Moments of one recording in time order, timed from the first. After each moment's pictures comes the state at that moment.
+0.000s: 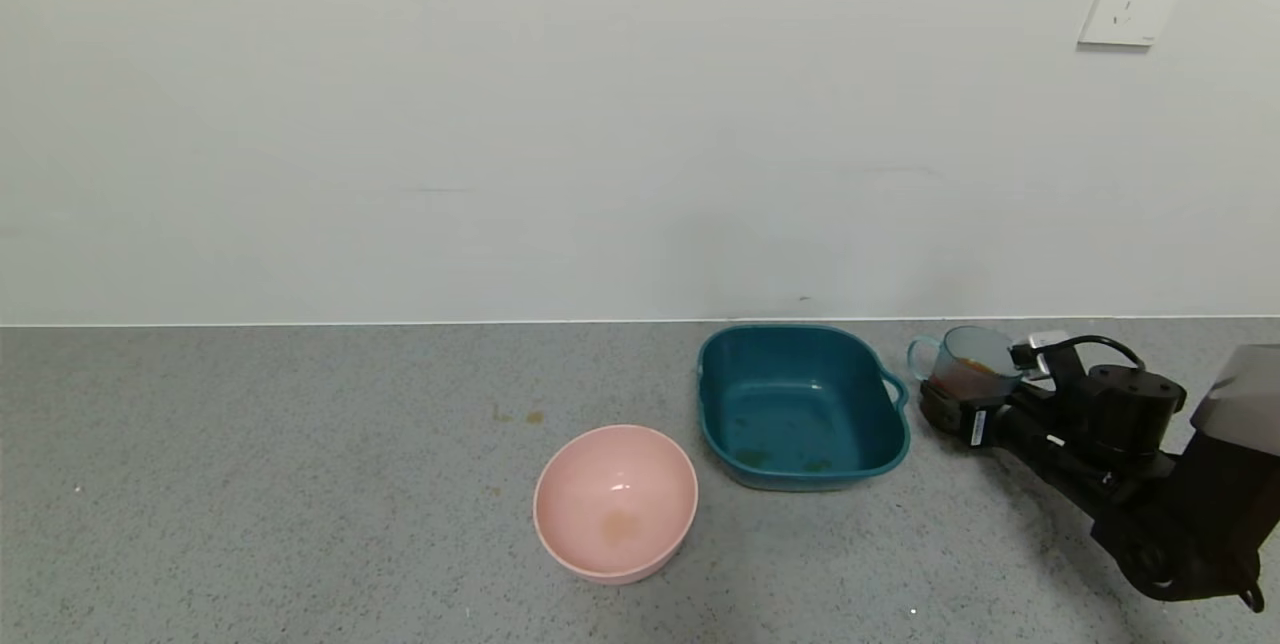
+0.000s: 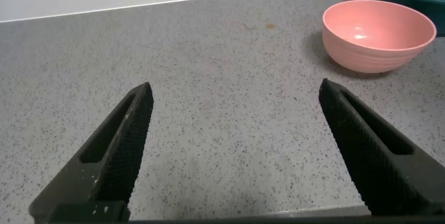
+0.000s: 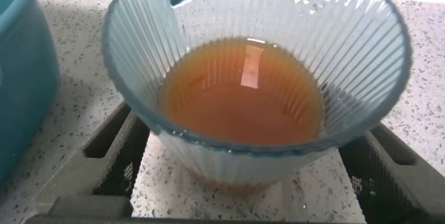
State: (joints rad) left arm 0.00 0.00 0.00 0.00 -0.03 0.05; right arm -0.01 2.29 -0.64 -1.45 0.11 -0.03
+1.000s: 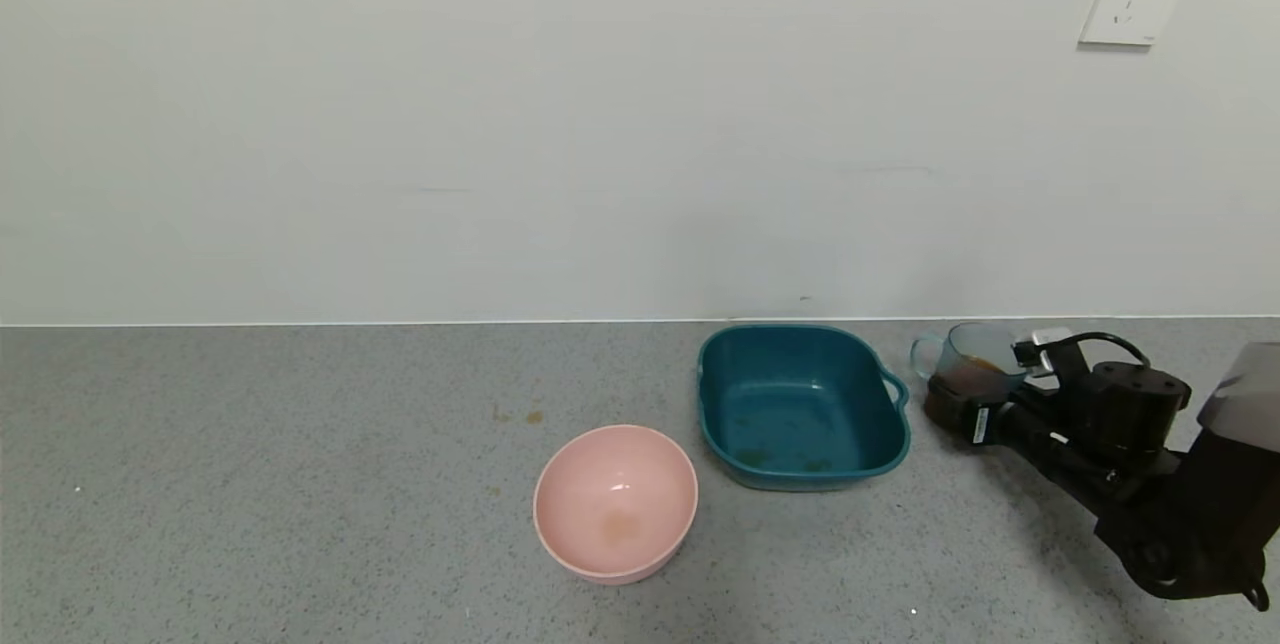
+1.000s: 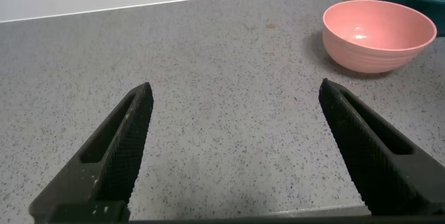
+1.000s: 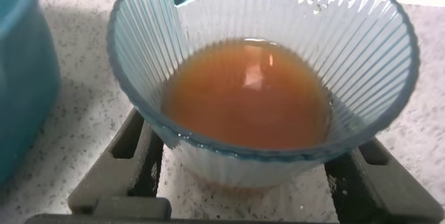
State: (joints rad) left arm 0.00 0.00 0.00 0.00 -0.03 0.05; right arm -0.01 2.27 -0.63 -1.44 0.12 -0.03
